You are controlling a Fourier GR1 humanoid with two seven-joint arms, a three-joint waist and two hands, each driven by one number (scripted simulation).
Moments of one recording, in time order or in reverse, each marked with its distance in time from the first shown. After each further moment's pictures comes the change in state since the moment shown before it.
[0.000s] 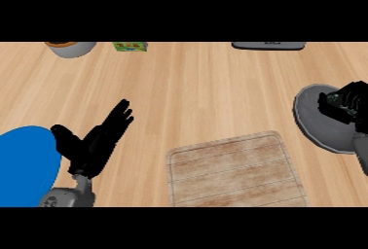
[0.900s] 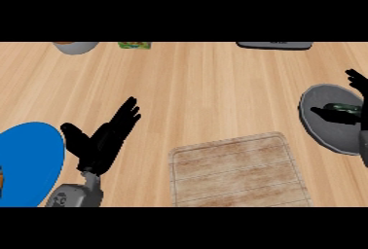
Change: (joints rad) left arm -0.028 -0.034 -0.017 0.018 -0.022 0.003 -0.015; right arm -0.178 -0.041 -0.141 0.399 -0.078 0.265 -0.146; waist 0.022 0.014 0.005
